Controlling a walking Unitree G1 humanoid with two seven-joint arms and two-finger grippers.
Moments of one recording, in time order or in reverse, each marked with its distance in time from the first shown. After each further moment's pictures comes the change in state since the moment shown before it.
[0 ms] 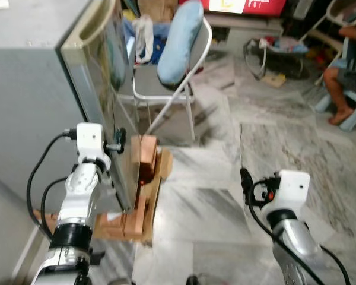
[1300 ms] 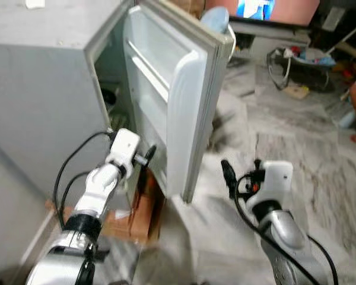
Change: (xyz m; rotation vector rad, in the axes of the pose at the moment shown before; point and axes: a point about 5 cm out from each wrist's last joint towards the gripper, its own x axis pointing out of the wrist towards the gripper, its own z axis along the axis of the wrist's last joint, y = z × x) left arm -0.007 -0.026 -0.023 0.196 0.031 -0.313; right arm 0.008 0.028 0.013 0.017 -0.068 0.164
